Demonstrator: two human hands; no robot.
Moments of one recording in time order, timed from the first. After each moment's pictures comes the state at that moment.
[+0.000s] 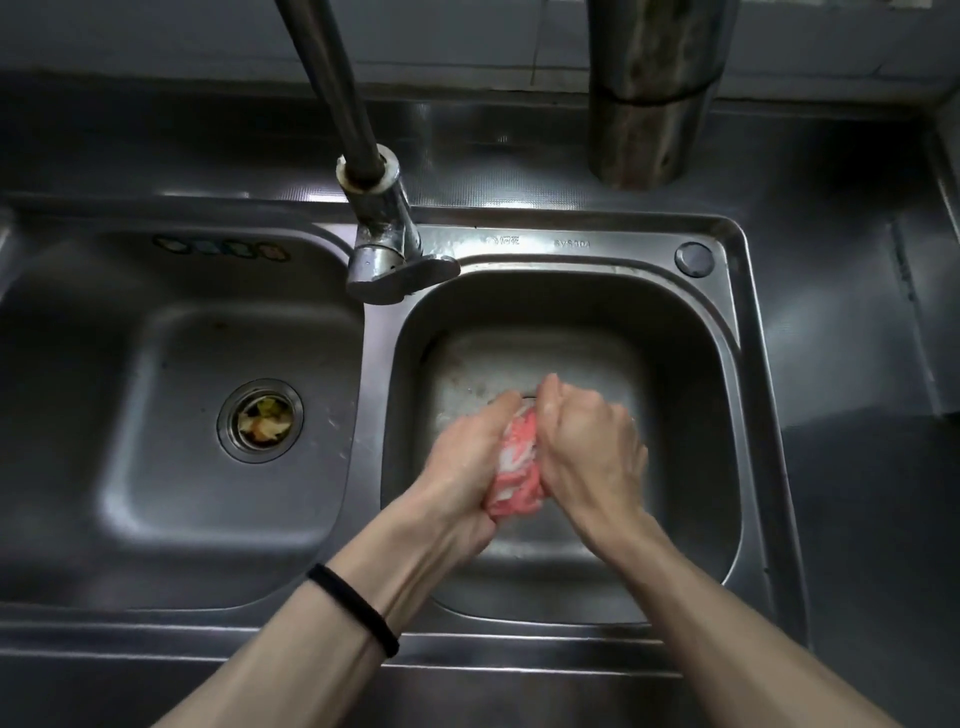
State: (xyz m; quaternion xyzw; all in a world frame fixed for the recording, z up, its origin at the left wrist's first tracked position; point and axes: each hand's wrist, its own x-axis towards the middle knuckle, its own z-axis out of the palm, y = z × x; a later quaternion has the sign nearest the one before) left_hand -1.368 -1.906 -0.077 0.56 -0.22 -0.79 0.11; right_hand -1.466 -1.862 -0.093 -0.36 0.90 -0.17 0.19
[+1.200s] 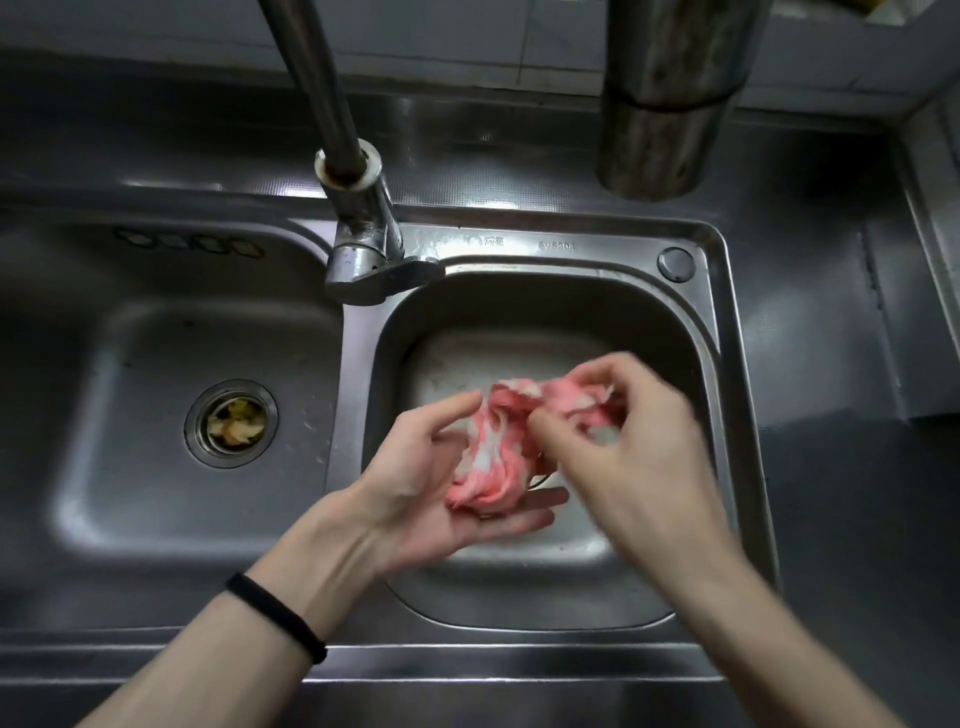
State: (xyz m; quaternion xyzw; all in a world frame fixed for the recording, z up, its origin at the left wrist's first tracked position) left_hand -1.340 -1.923 -0.069 0.39 -0.10 -0.92 -0.01; right_hand -1.484 -1.842 -0.018 -0.34 0.82 -0.33 0.32
